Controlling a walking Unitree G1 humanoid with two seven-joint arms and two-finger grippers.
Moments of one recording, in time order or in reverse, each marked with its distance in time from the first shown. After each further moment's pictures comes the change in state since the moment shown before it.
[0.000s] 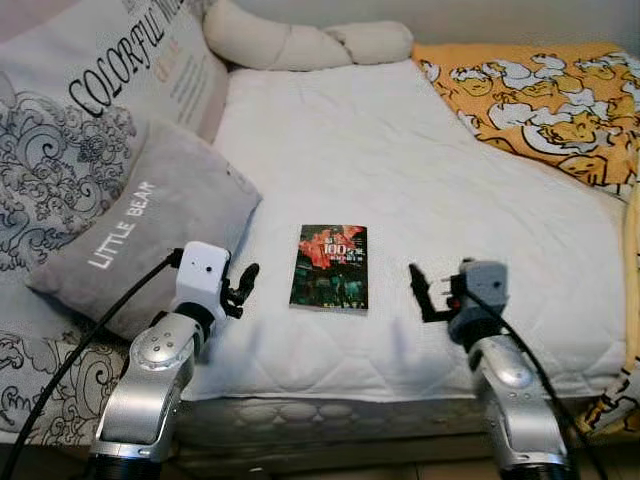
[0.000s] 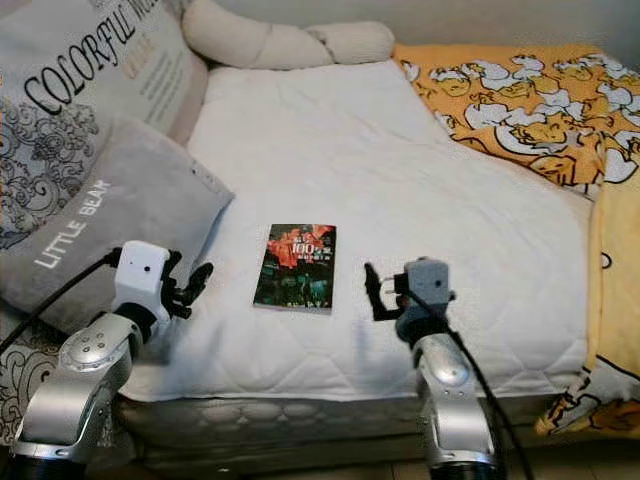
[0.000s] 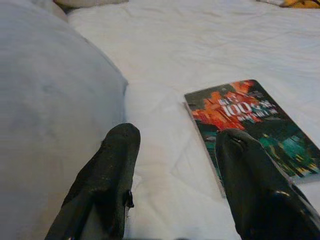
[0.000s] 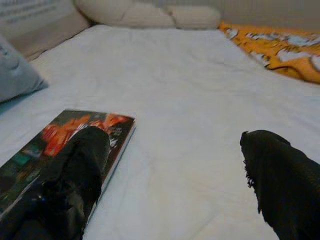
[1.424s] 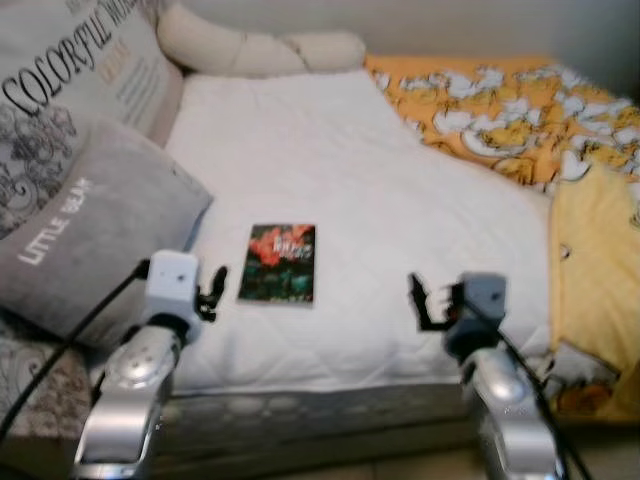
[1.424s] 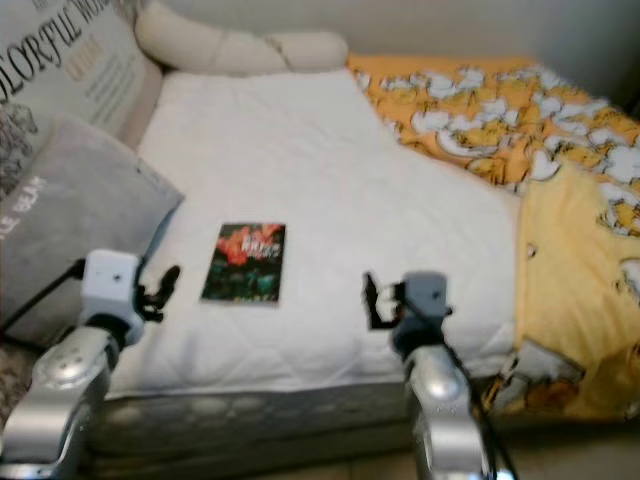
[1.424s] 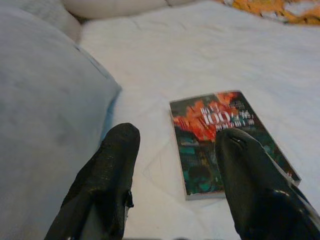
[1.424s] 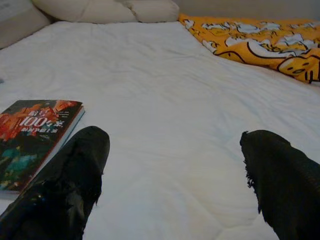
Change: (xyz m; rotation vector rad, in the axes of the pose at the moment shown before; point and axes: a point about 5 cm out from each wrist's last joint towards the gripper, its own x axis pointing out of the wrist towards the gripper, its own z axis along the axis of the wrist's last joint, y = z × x) left arm -0.017 0.020 -0.009 -0.001 0.004 0.155; right arm -0.014 0.012 -0.008 0.067 0.069 -0.050
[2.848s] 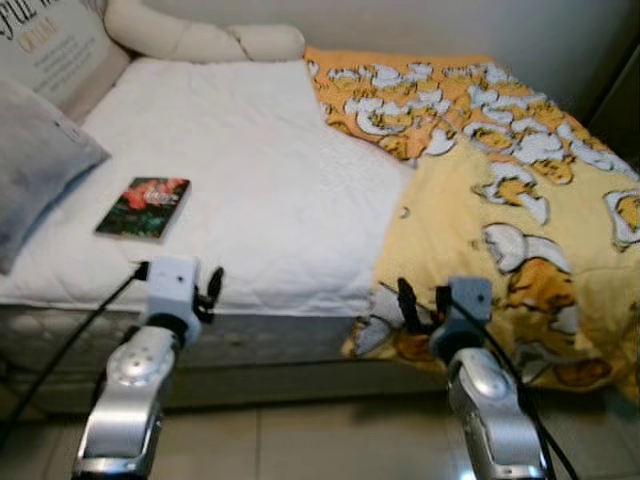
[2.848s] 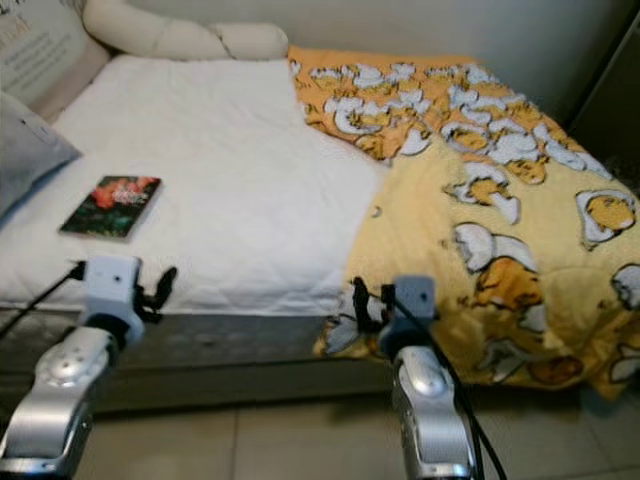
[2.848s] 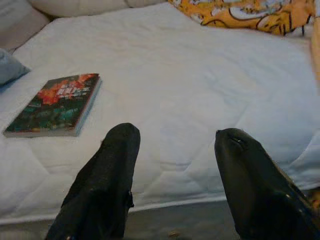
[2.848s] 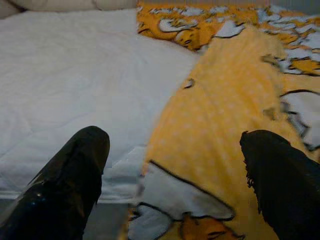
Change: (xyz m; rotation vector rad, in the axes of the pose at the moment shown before) left arm 0.005 0.003 -0.005 -0.009 0.001 0.020; right arm 0.011 0.009 -0.005 0.043 0.023 0.003
